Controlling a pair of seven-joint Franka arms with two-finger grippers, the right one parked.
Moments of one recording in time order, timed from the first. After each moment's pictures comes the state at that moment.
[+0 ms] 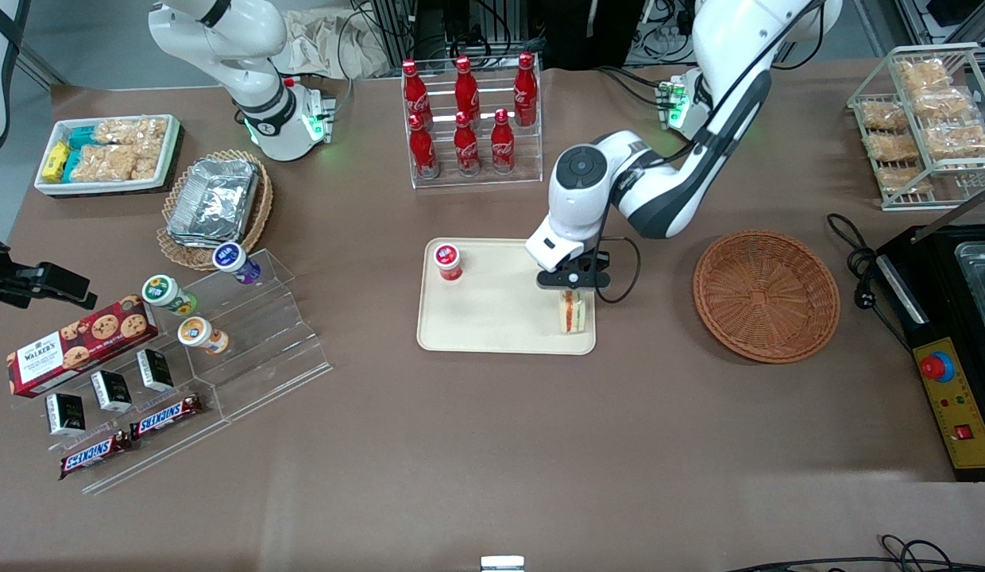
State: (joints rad) arm -0.19 0.40 -0.54 -2.05 0.40 2.37 -0.90
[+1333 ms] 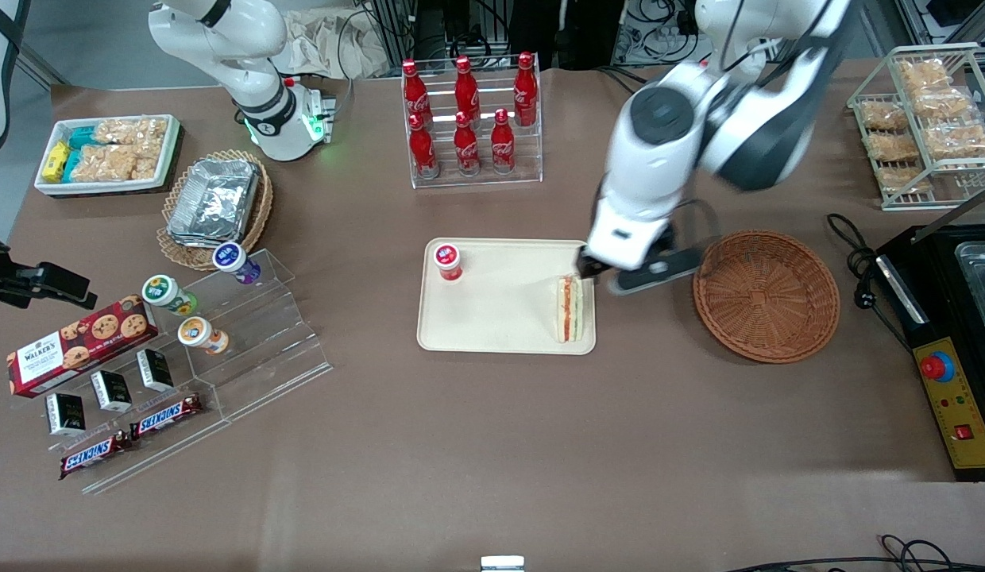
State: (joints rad) arm -0.06 0.12 -0.50 -1.76 0.16 1.90 -0.98
